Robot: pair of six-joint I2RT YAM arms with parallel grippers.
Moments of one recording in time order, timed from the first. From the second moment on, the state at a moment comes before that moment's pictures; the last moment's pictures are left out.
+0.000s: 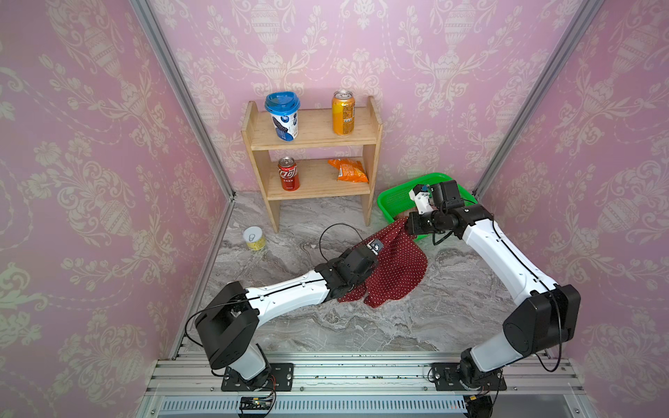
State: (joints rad) left arm -0.92 1.62 1.05 -0.21 -0.44 0.11; right arm 0.24 1.56 1.46 -0.80 -0.28 0.18
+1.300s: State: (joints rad) left arm -0.82 1.16 1.31 -0.37 -0.40 0.30; right arm 0.23 1.47 1.89 -1.07 -0.32 0.12
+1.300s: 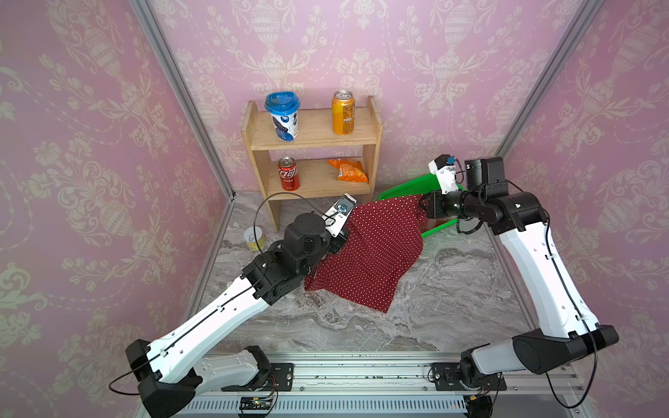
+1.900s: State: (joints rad) left arm -0.66 1.33 1.69 -0.54 -0.19 0.51; right arm 0.20 1.89 2.59 -1.16 -0.41 0.12
